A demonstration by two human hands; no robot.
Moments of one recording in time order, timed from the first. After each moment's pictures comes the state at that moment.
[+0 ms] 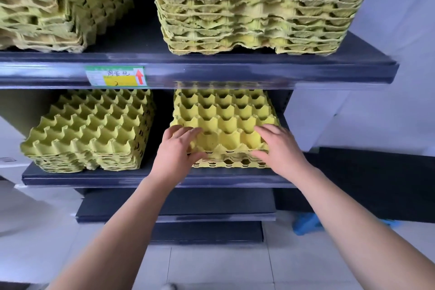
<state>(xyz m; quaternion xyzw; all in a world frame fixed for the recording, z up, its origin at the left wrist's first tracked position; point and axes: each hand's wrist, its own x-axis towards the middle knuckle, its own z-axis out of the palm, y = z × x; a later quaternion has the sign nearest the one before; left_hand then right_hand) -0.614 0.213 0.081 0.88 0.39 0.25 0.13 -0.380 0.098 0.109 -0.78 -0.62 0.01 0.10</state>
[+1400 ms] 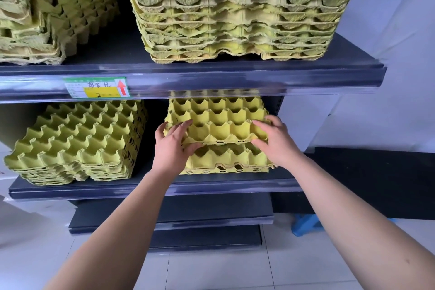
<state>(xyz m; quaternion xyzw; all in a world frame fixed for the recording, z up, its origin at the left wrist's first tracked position) -0.583 0.245 0.072 0.84 0.43 0.27 0.17 -0.339 0.125 0.093 -0.79 -0.55 0.11 0.25</state>
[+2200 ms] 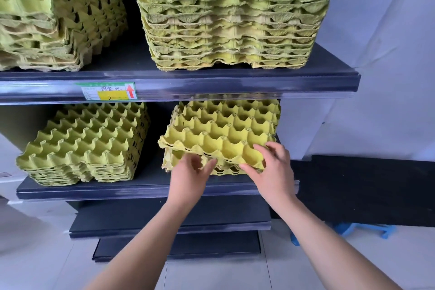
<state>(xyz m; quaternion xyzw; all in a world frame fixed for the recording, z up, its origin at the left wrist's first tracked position) -0.577 0.147 0.089 0.71 0.53 0.29 0.36 -0.398 0.059 0.078 -0.79 -0.50 -0.07 0.35</state>
